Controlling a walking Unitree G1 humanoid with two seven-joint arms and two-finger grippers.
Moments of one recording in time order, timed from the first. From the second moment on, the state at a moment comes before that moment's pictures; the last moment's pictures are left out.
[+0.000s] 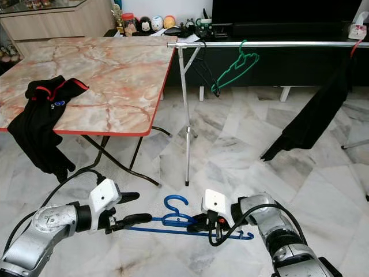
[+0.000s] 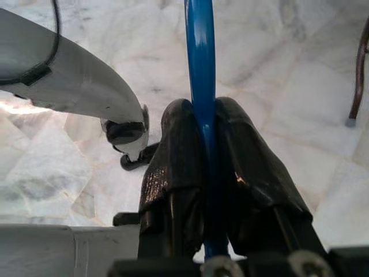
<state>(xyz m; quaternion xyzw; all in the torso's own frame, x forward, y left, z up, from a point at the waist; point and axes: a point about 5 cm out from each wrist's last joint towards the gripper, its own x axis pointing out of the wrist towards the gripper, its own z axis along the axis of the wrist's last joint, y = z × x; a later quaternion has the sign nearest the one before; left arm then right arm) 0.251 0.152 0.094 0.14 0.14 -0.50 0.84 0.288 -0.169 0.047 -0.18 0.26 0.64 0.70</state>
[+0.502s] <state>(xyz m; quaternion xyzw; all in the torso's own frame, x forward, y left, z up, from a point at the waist) 0.255 0.144 0.091 0.11 0.17 -0.50 0.84 0.288 -0.154 0.052 -0.16 0.25 0.66 0.69</state>
